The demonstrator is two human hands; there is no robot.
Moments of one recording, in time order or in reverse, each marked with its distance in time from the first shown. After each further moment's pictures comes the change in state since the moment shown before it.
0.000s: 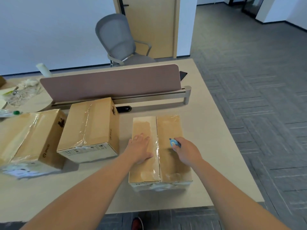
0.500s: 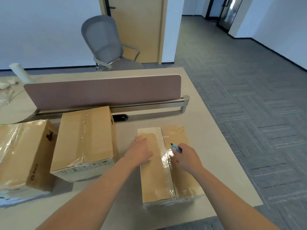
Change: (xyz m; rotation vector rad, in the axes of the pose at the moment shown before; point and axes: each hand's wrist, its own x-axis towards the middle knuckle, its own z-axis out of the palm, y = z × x) left_hand 0.034 -0.057 -0.031 -0.250 0.089 0.091; right_hand 0.020 -0.057 0.029 0.060 0.155 0.175
